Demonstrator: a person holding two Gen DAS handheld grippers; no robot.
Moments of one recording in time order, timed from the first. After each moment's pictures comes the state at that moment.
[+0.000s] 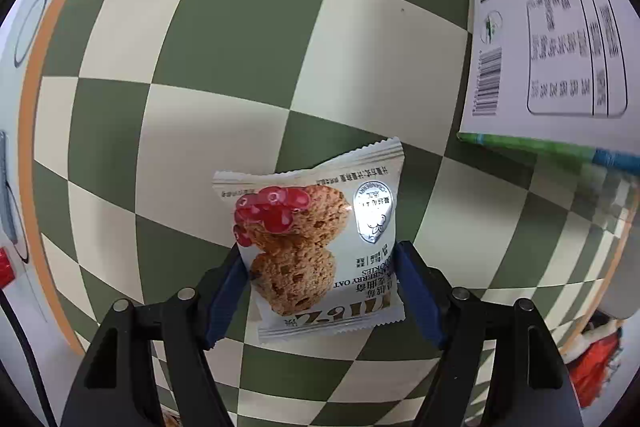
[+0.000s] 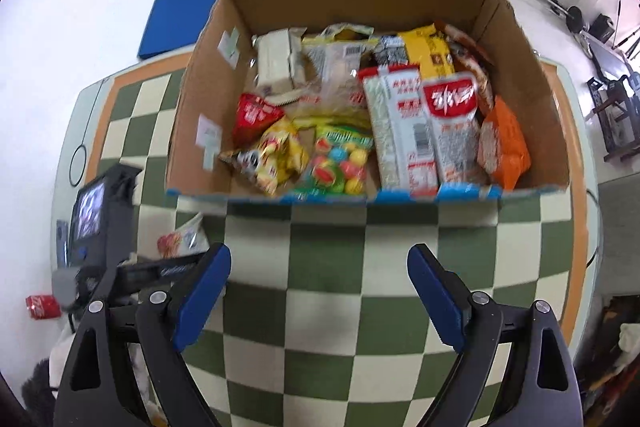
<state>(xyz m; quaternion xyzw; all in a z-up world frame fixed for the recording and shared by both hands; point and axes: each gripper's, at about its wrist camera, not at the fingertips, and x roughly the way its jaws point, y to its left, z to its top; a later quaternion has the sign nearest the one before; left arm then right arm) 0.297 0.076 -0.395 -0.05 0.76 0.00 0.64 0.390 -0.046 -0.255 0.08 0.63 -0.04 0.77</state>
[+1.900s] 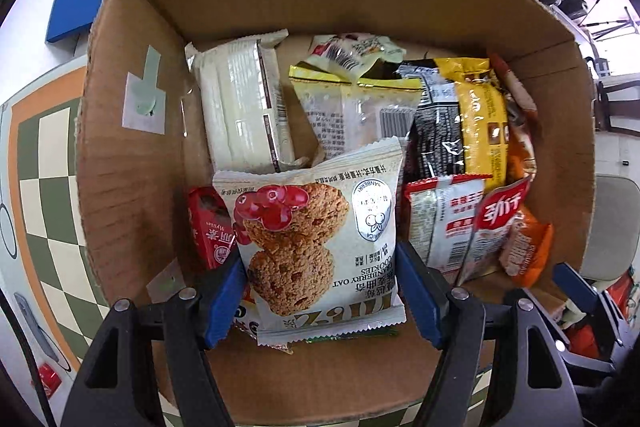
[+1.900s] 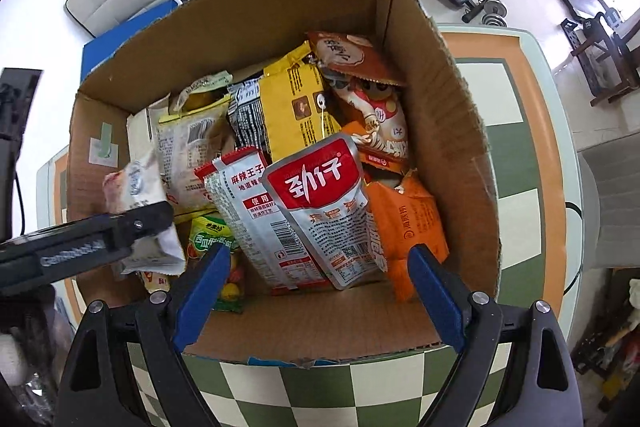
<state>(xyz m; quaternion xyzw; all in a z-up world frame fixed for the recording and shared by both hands) 0.489 -0.054 -0.302 0.01 0.73 -0.13 0.67 0.478 -0.195 -0.282 0.15 0.66 -0.11 0.73</state>
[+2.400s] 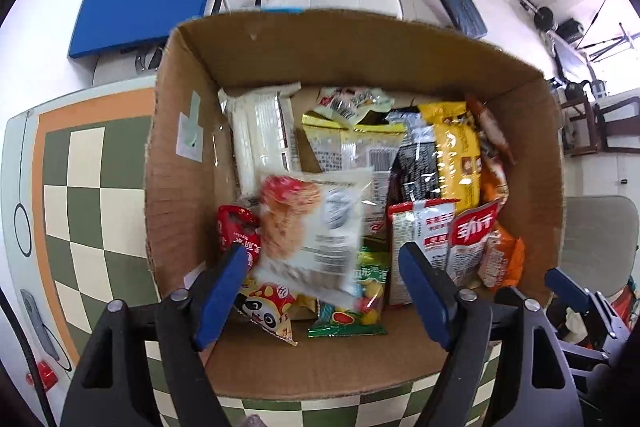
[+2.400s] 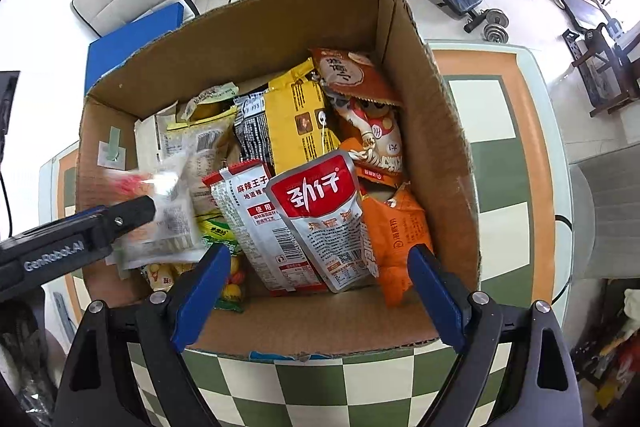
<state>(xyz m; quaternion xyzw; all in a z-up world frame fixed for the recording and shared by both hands) 0.481 -0.039 -0.244 0.00 0.68 -0.13 0.72 0.480 -0.198 -0.258 0.14 0.65 -0.11 0.74</state>
